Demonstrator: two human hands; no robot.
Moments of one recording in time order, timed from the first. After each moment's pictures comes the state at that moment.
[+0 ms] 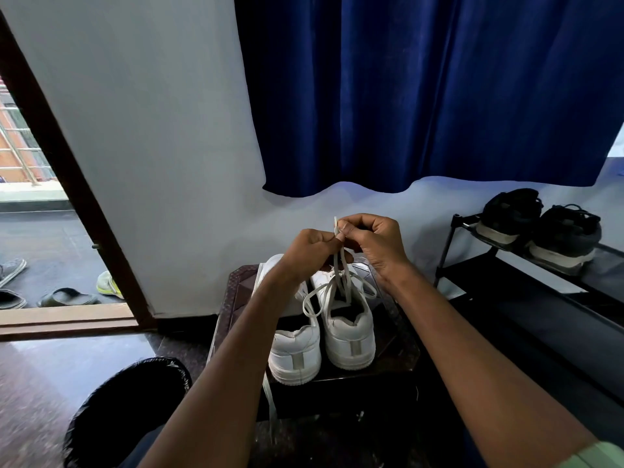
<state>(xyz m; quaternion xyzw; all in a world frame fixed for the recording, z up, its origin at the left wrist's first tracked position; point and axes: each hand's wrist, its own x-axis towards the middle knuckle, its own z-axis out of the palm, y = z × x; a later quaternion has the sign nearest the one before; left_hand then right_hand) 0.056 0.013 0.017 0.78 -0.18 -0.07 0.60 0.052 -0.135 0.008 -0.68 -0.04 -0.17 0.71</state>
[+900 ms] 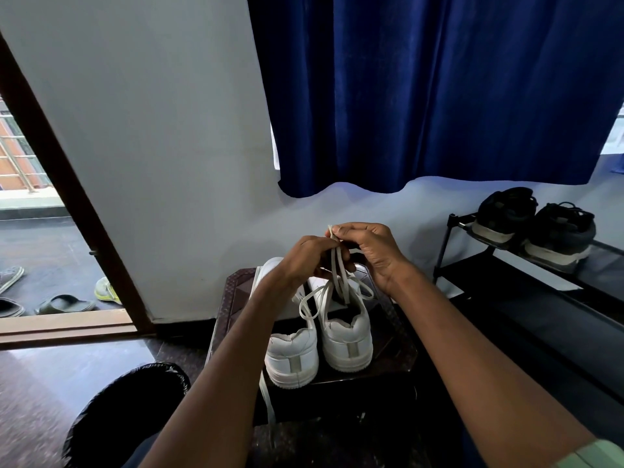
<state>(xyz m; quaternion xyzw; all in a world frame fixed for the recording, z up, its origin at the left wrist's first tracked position) 0.055 0.012 0.017 0.74 -0.17 -0.15 0.64 0.048 -0.141 0.011 -0.66 -0.02 -0.06 0.75</state>
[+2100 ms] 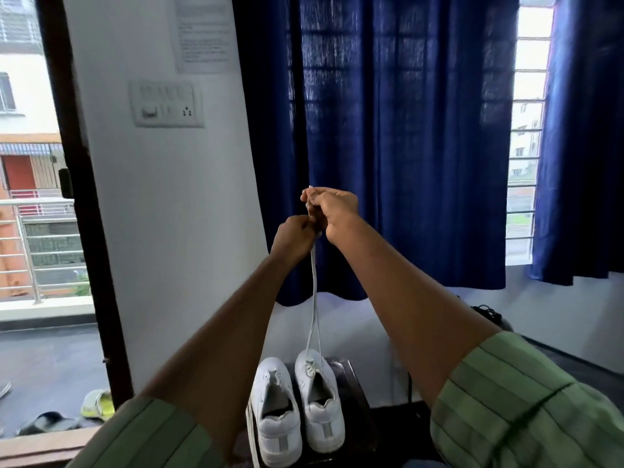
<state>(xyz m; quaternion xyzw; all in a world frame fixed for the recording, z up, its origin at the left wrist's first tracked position) 0.001 -0.007 0.269 0.83 -0.22 0.21 0.47 -0.011 -0.110 0.313 -0.60 -0.04 -0.22 0.77</state>
